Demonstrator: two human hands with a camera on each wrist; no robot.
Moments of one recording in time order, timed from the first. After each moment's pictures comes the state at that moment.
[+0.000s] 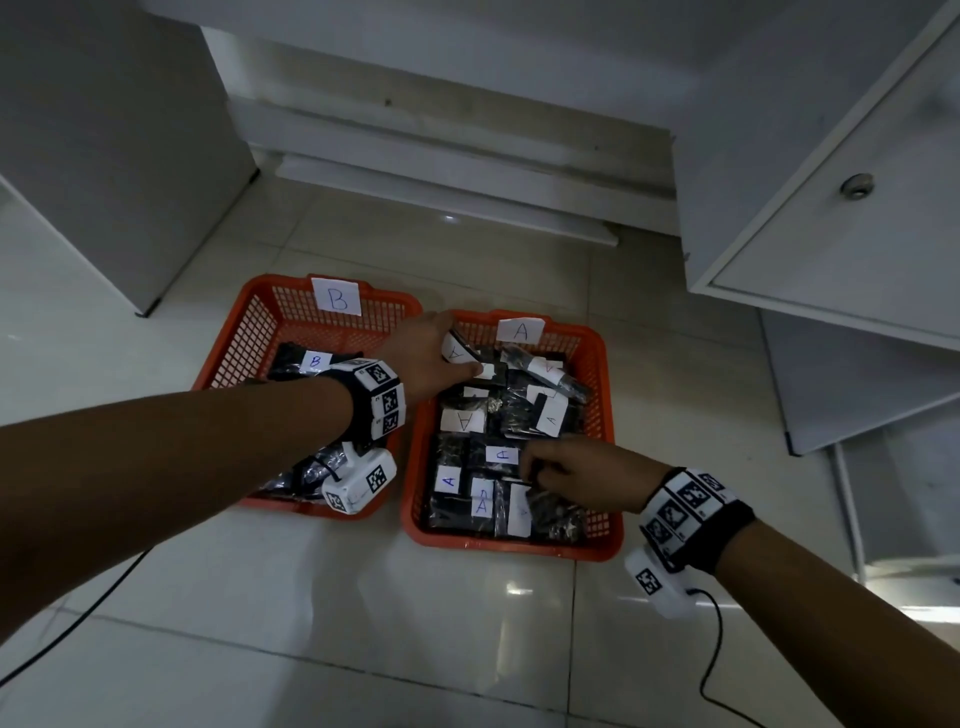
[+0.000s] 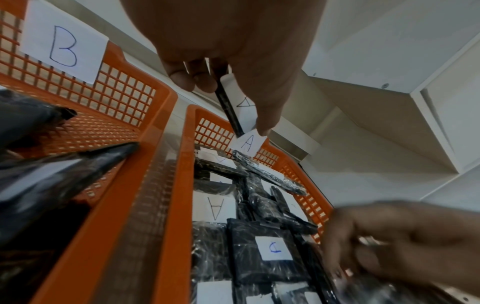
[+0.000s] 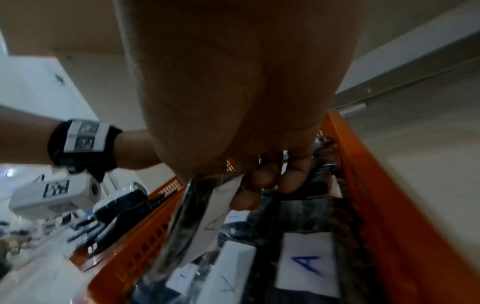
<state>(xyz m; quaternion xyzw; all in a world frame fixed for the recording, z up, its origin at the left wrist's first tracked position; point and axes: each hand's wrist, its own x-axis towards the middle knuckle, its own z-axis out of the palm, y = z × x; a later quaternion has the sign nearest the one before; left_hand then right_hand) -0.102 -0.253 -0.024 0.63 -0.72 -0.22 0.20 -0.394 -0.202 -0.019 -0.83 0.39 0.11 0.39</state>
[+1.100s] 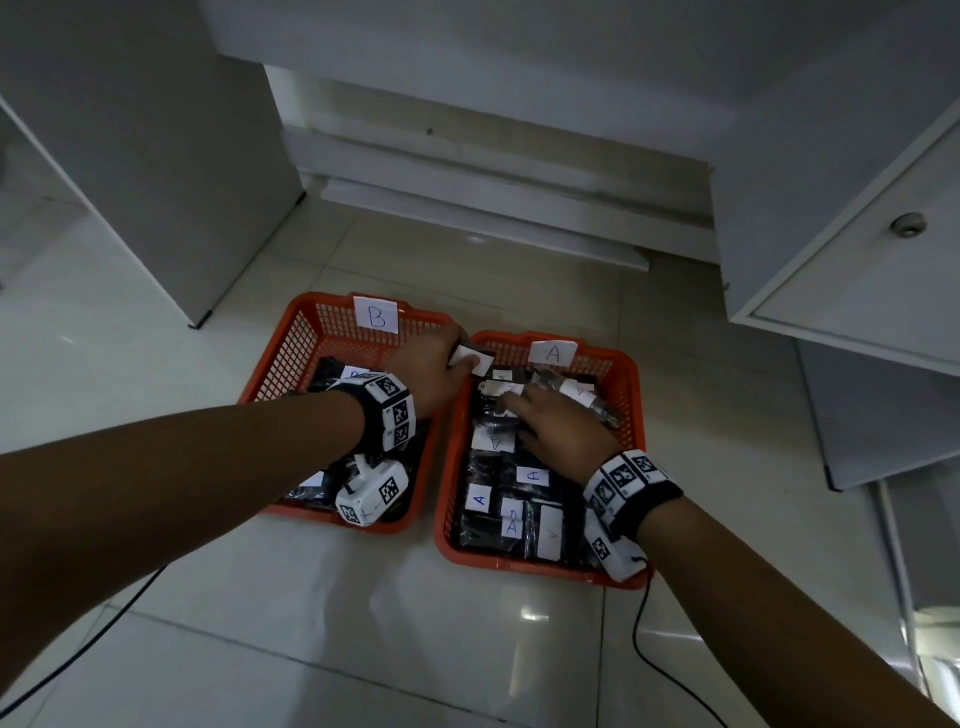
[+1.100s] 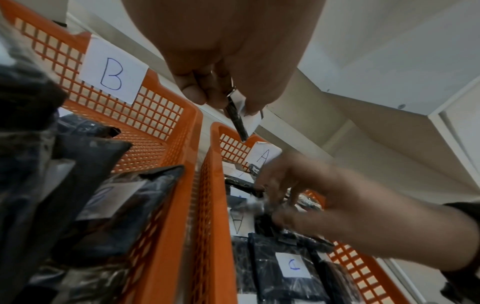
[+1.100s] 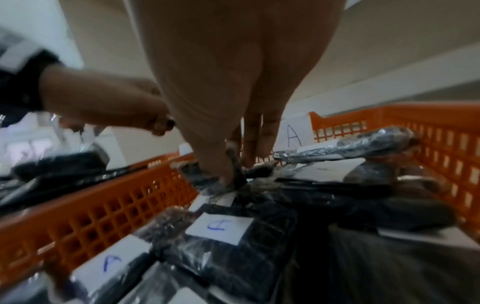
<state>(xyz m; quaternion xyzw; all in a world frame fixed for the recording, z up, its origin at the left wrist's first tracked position) -0.070 -0.248 -0.019 0.64 -0.70 -0.20 0.25 -0.314 -0.244 -0.039 -0.91 0.39 -0.01 0.16</state>
